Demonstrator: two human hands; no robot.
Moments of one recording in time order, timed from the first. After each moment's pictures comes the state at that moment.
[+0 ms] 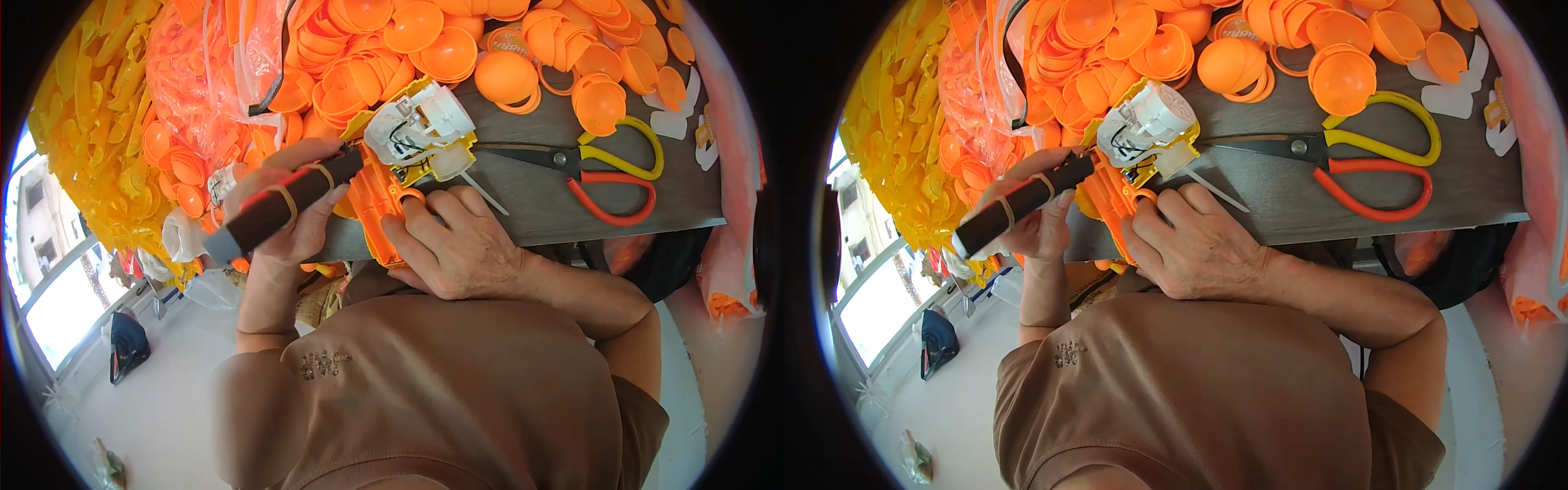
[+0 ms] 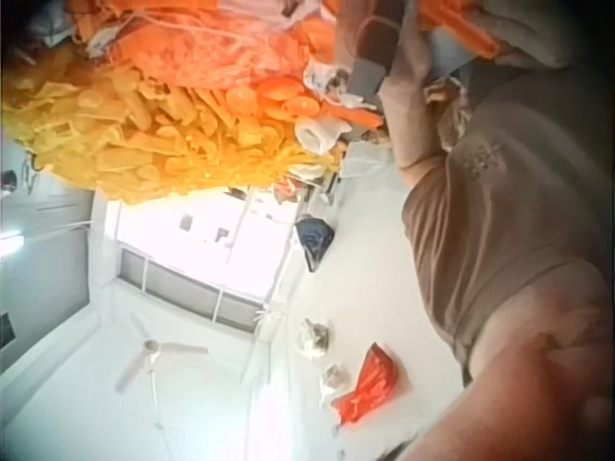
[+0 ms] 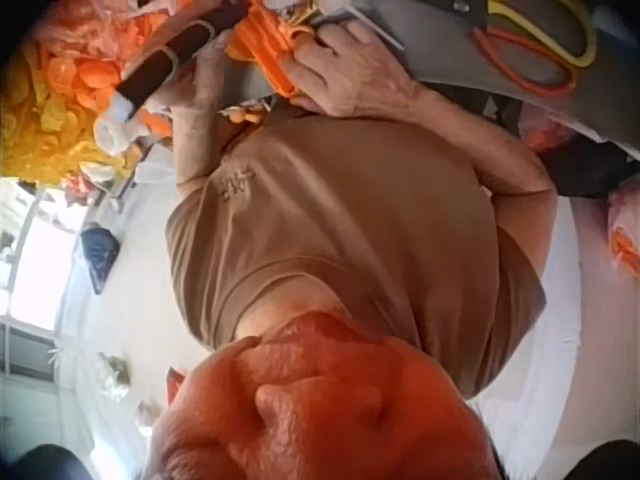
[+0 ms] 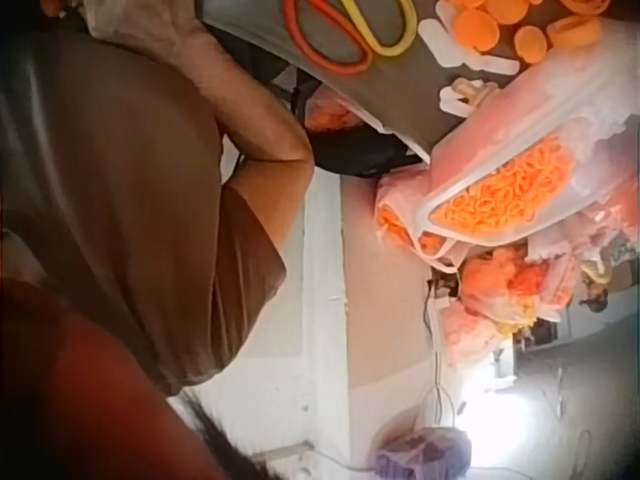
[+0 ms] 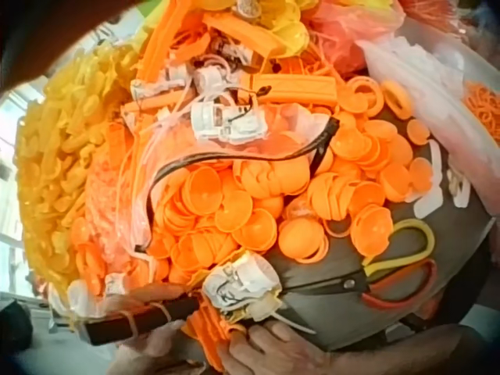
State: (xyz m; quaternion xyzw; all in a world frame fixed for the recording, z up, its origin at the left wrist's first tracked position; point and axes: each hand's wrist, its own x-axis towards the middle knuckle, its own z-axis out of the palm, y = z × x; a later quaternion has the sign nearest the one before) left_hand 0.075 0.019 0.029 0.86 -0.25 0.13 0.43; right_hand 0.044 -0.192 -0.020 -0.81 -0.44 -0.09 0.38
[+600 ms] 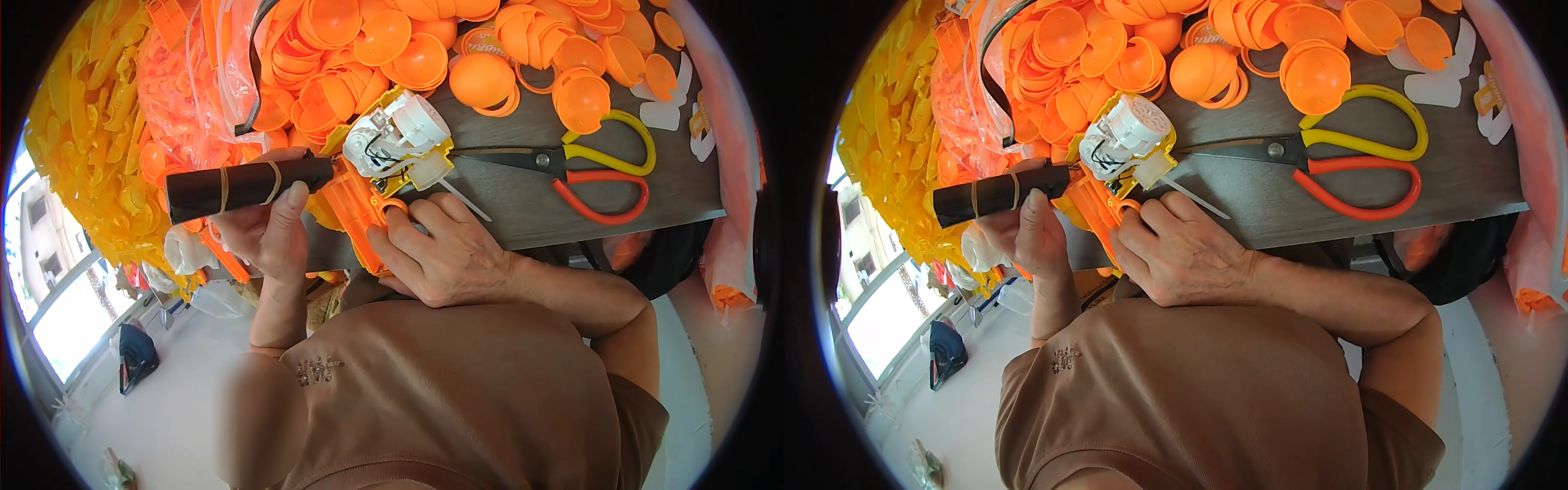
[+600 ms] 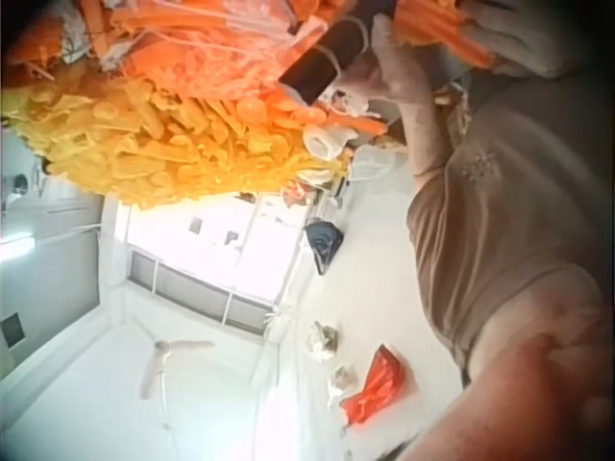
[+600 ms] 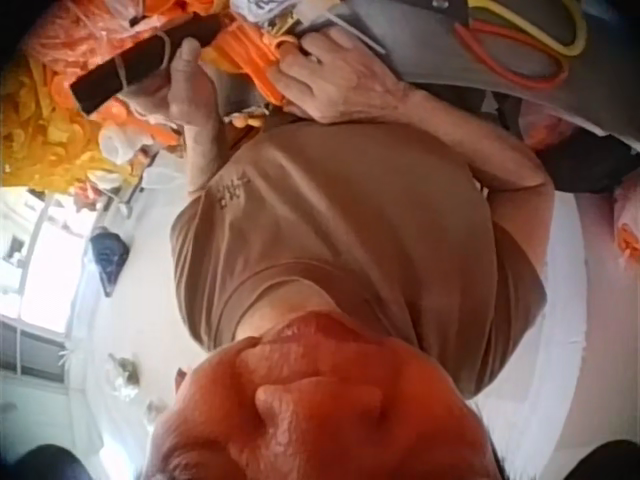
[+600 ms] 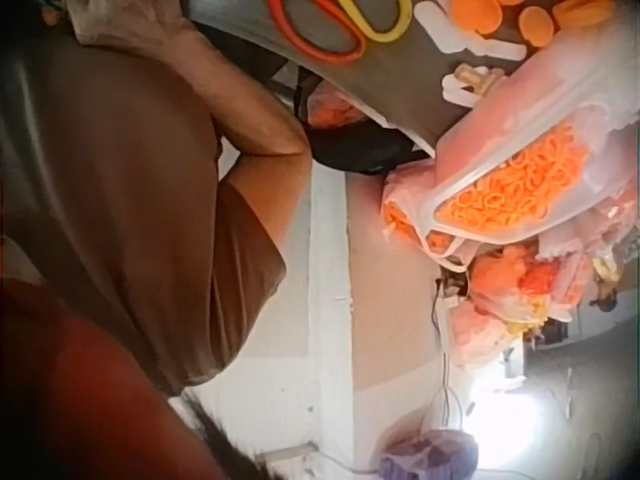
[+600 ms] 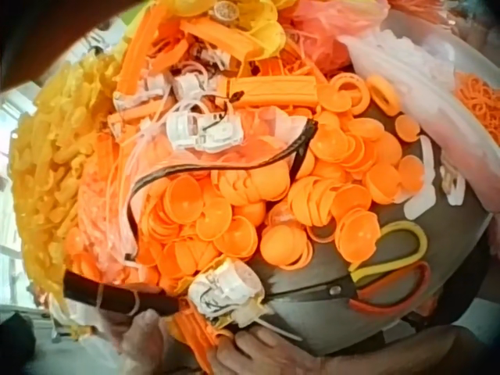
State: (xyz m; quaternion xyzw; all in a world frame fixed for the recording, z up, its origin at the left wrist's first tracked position) left_hand 0.063 0.007 0.016 0.79 -0.08 0.19 0.58; right_hand 0.045 -0.193 -0.024 -0.80 -0.44 -0.11 0.39
